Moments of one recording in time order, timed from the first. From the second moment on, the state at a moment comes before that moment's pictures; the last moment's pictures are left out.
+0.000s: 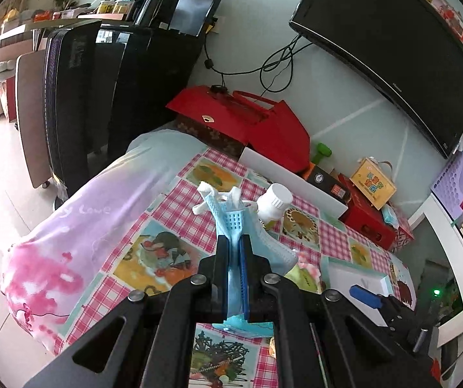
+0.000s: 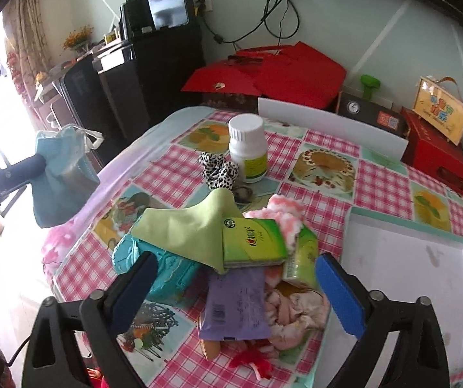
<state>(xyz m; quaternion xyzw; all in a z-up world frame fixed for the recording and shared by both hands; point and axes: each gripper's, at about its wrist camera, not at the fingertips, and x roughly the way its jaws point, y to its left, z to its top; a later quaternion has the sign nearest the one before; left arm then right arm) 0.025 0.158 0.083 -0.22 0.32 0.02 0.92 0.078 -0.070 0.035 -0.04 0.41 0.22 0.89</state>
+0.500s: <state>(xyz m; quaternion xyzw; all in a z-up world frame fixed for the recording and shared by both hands) 0.038 0.164 0.061 -0.23 0.34 0.02 0.91 0.118 -0.092 0.009 -0.04 0.44 0.18 0.88</state>
